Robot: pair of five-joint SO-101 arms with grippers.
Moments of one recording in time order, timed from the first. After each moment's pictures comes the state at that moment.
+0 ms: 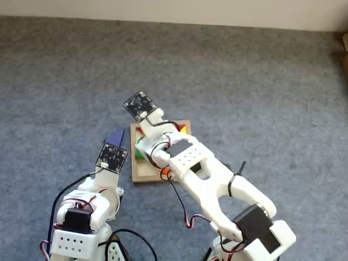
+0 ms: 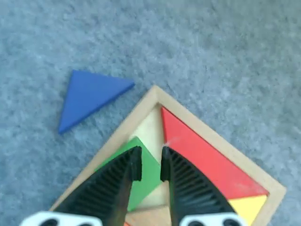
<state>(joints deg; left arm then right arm) 2.2 -101.5 96.0 75.8 -5.9 -43.3 -5.5 39.9 20.9 11.1</state>
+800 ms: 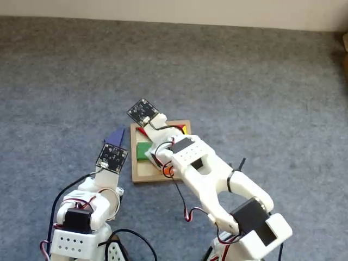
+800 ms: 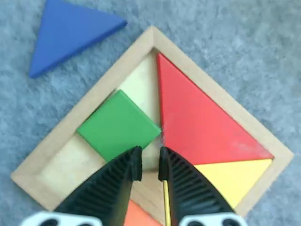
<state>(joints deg) 2.2 -101.5 96.0 75.8 -5.9 -39.9 -2.5 39.9 29.6 16.8</state>
